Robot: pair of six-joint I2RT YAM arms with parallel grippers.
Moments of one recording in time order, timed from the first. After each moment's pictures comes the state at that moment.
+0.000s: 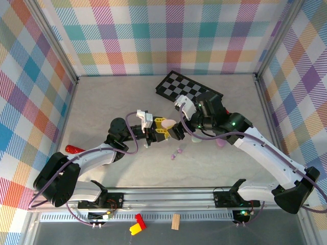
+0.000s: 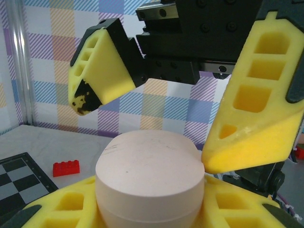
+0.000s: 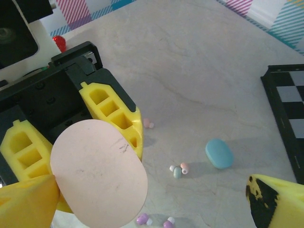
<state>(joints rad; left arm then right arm) -0.59 1.33 0.57 0.96 0.84 -0.22 0.75 1.20 1.29 -0.69 -0.20 -0.11</state>
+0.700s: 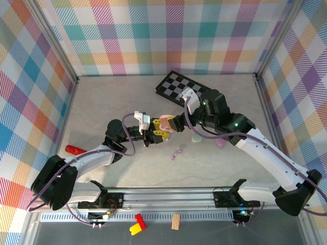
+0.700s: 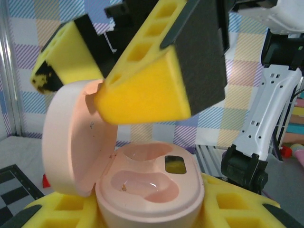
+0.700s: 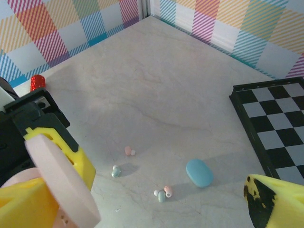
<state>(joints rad) -0.59 1.29 0.54 1.00 0.89 -0.24 0.73 1.18 1.28 -0.58 -0.14 -0.03</state>
